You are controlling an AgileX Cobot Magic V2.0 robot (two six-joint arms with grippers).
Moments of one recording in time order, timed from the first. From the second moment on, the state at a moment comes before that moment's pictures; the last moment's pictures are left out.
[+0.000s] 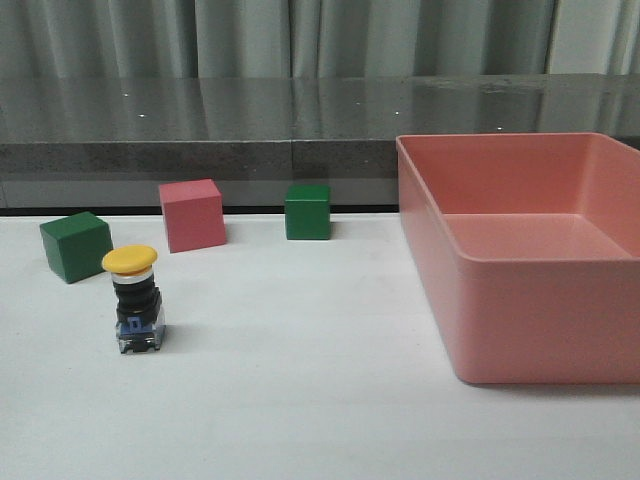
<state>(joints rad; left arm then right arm) -0.10 0.00 0.00 0.16 0.08 -0.04 0.03 -0.01 -0.07 -0.06 0.29 0.03</state>
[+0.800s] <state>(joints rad) -0.10 0.00 0.00 0.16 0.08 -0.04 0.04 -0.01 -0.04 -0.03 0.23 0.03</state>
